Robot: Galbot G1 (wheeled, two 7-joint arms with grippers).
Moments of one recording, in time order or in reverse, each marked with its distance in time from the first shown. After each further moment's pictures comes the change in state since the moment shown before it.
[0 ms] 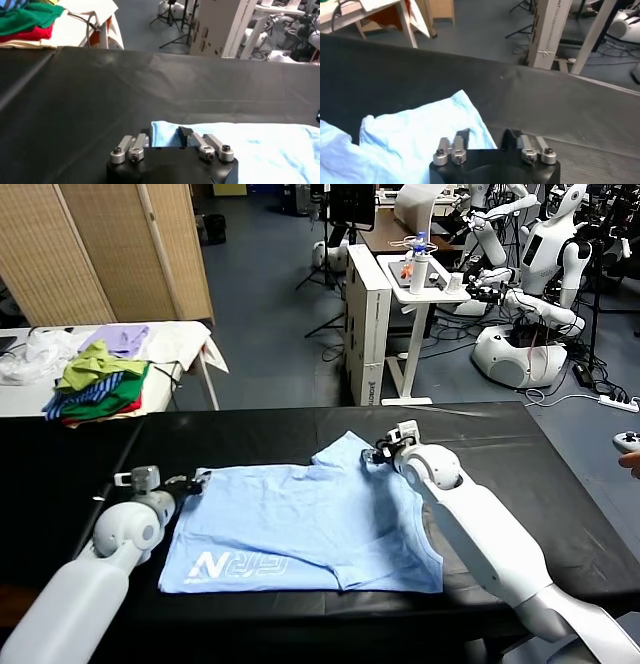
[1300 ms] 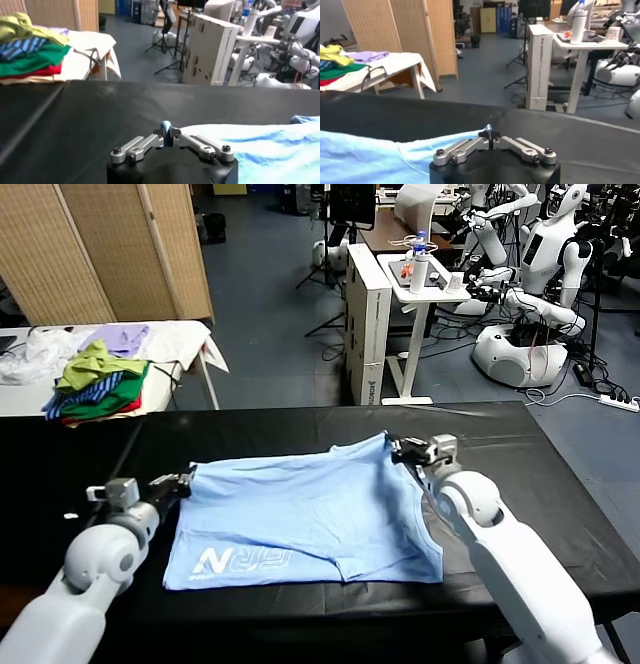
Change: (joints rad) left arm 0.296 -0.011 -0.222 -0.332 0.100 -0.089 0.015; right arm -0.372 -0.166 0.285 0.448 0.008 0.212 -0.019
